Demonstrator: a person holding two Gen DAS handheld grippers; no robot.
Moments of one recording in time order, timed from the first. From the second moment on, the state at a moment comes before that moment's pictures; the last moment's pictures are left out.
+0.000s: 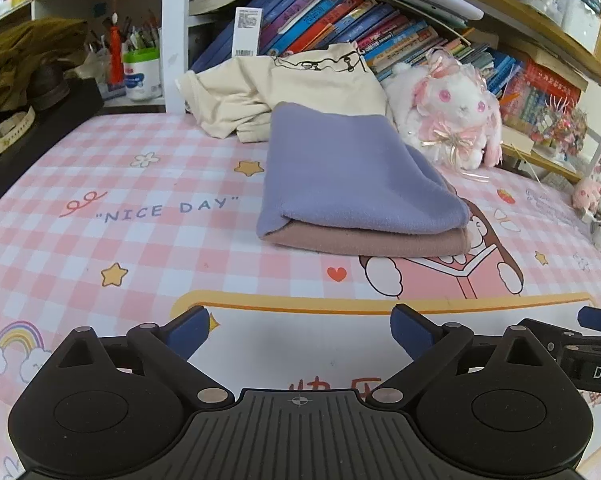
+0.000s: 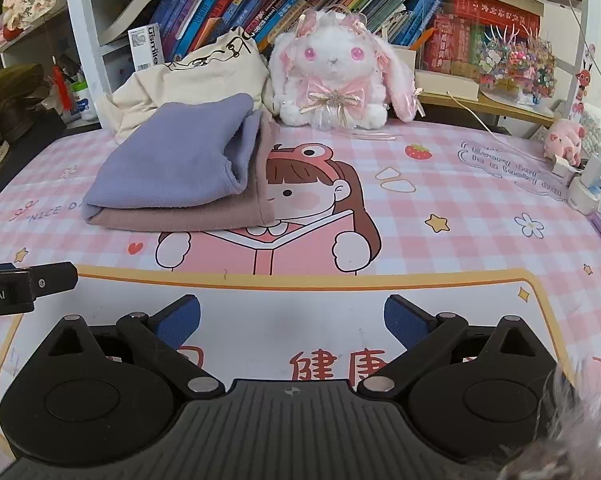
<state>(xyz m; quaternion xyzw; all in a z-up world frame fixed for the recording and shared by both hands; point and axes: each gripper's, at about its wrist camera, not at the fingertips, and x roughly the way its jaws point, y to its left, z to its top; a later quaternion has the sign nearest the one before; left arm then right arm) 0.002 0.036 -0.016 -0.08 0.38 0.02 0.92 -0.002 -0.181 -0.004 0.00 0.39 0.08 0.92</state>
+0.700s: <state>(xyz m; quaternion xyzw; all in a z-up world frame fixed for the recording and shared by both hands) -0.006 0.029 -0.010 -0.06 0.38 0.01 0.92 -0.008 -0.178 -0.002 0.00 0.39 0.09 0.92</state>
